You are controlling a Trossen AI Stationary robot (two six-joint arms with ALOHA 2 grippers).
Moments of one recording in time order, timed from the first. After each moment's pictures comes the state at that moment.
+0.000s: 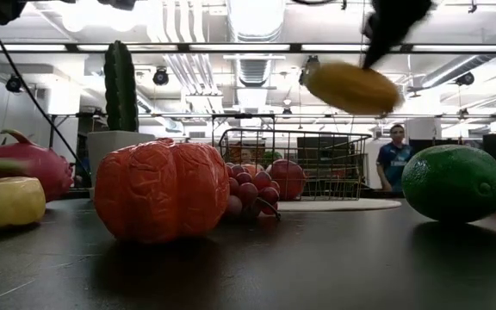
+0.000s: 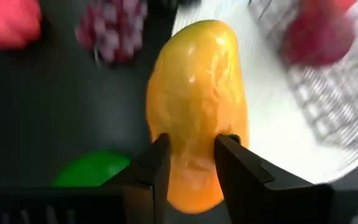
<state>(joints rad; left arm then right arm) -0.32 0.94 0.48 0.61 -0.36 0.46 0.29 1.42 1.23 -0.94 0.32 0.42</state>
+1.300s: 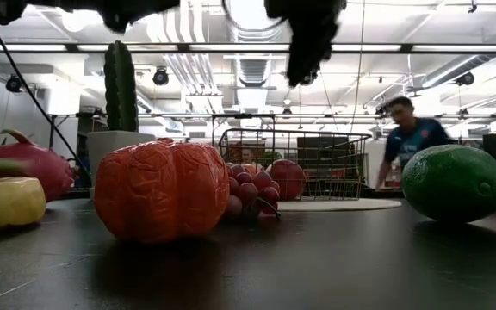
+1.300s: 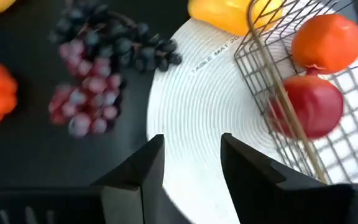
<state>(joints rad) -0.31 0.95 0.48 0.58 -0.60 0.26 0.02 1.75 1.64 -1.04 0.13 0.19</state>
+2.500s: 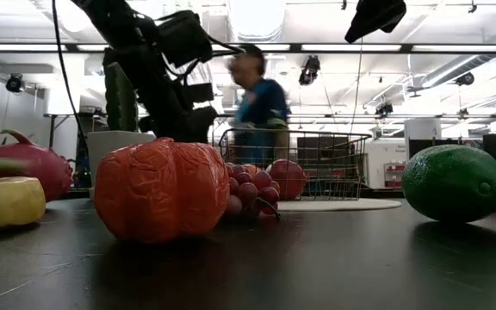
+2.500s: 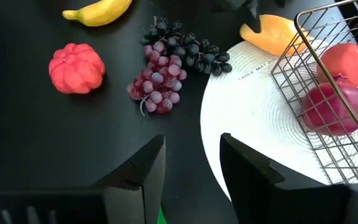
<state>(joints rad) 0.13 1.56 0.89 -0.28 -0.44 -0.39 0.33 1.33 1.19 -0.75 0.30 0.32</state>
